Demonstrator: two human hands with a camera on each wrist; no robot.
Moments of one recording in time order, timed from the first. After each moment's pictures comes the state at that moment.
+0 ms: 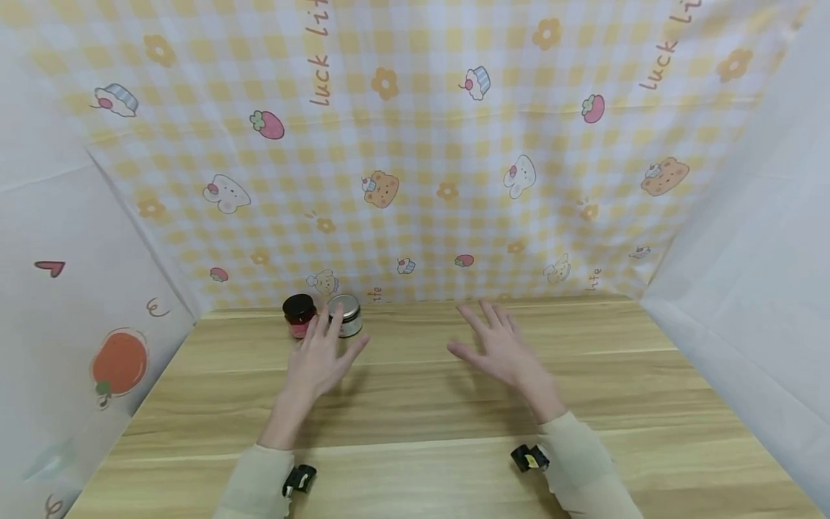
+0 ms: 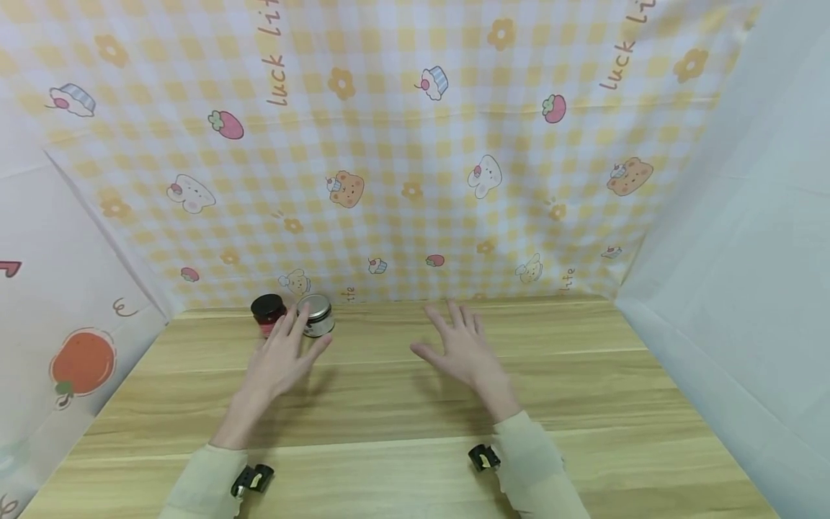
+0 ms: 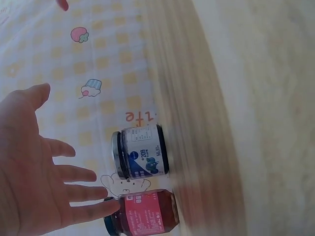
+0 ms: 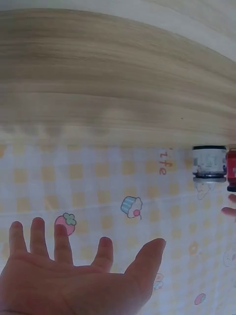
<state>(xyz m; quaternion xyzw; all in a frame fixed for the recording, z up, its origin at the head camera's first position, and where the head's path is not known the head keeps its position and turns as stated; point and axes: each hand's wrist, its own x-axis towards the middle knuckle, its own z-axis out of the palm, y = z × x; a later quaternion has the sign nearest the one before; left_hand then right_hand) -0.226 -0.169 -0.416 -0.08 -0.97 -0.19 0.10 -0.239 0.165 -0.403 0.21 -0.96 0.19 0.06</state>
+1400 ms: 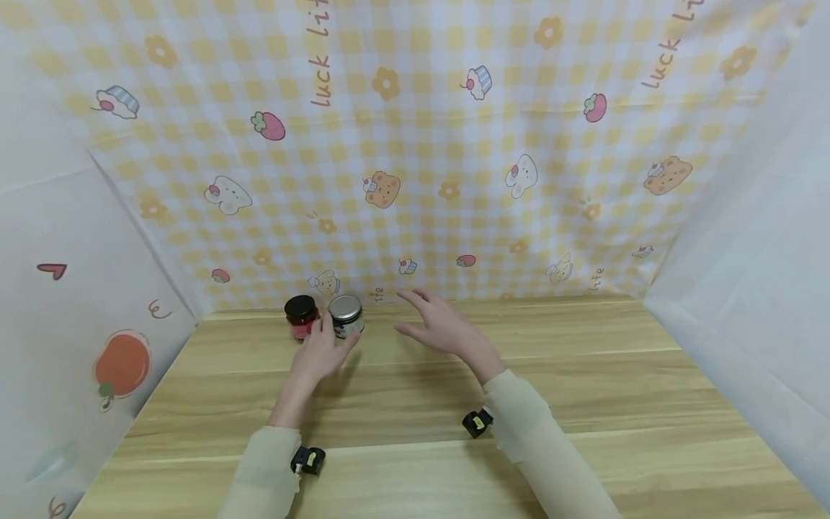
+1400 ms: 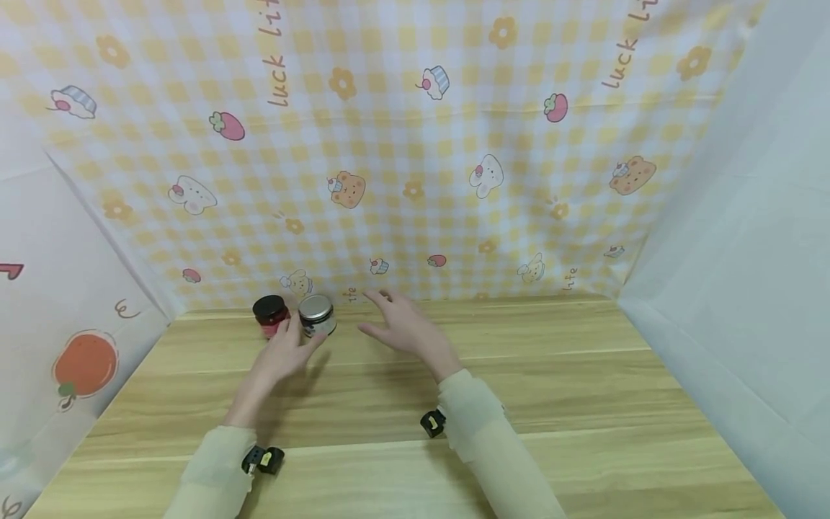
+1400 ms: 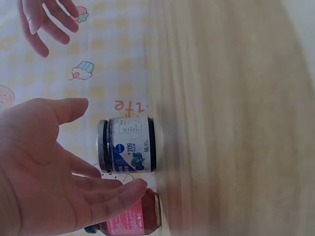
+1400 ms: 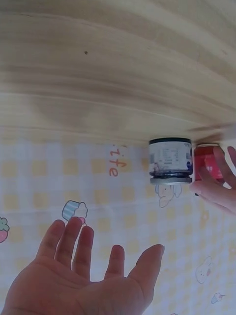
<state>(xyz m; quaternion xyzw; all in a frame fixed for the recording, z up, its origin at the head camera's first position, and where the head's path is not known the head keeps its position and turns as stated) -0.257 -0.180 -0.424 -0.03 -0.96 -0.27 0.00 -0.286 0.078 -0.380 0.31 -0.92 0.24 0.03</state>
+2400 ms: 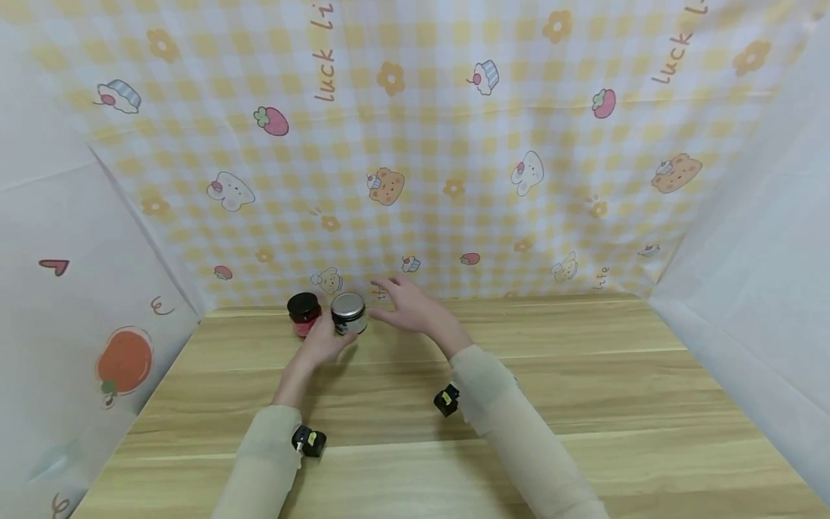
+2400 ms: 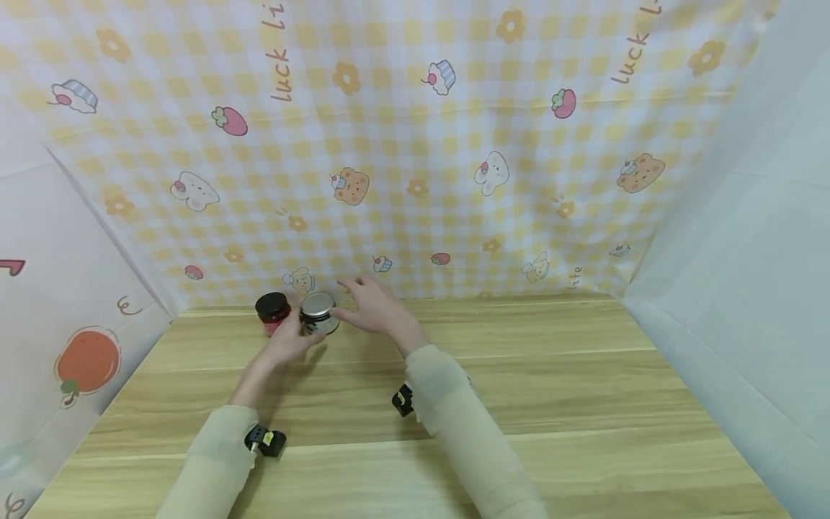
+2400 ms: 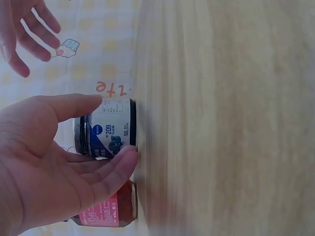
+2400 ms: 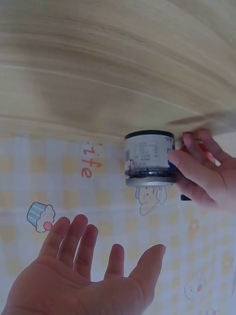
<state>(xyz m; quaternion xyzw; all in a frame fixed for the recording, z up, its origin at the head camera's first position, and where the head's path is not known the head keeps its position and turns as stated) -0.281 -0.192 -0.430 -0.11 -0.91 -0.41 0.02 -0.314 0.024 -0.364 0.32 -0.92 0.22 -0.01</state>
